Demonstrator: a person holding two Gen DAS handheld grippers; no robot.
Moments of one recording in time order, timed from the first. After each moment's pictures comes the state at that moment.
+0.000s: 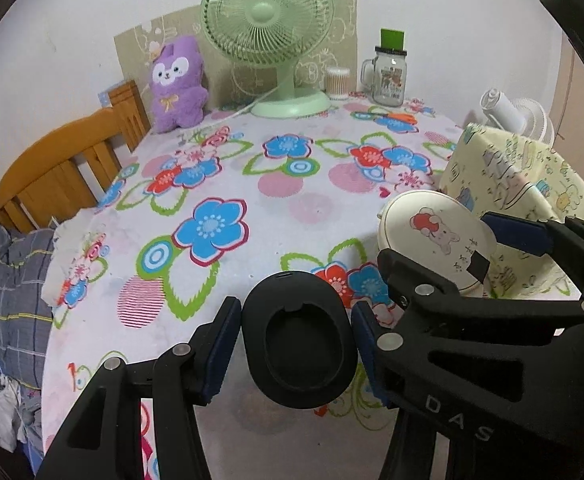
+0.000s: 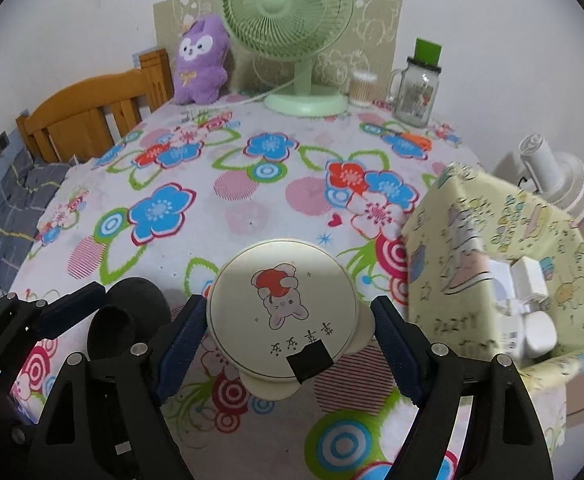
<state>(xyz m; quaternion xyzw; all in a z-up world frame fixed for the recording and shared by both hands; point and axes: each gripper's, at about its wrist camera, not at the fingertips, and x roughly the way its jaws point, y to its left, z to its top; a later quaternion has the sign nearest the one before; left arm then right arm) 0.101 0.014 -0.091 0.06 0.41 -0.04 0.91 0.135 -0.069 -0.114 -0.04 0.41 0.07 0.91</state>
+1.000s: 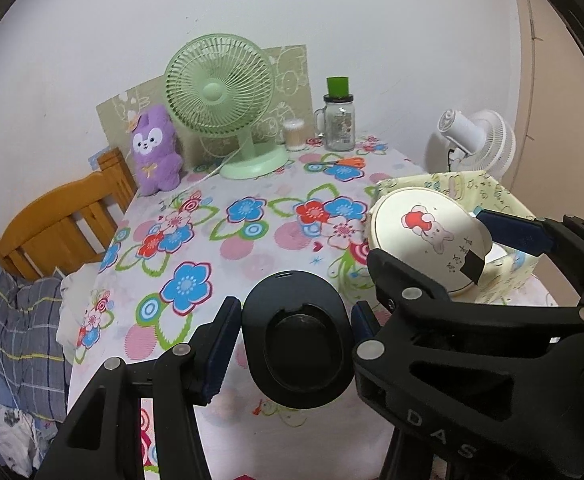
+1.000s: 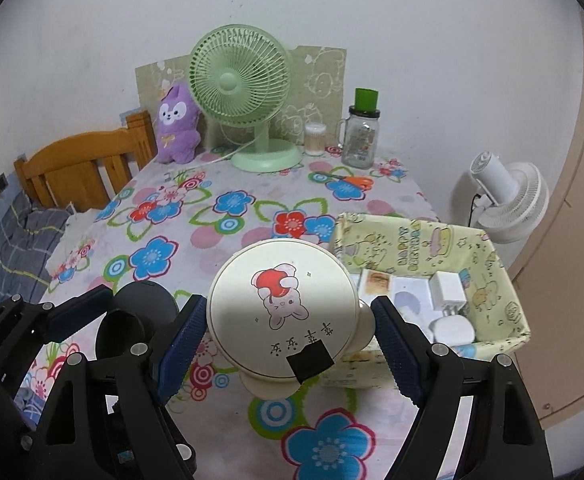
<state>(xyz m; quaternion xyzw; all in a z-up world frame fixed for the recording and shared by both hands) 0.065 -0.051 -0.025 0.09 0.36 -0.07 0.93 0.084 -0.132 -0.044 -0.02 0.35 0.04 0.94</state>
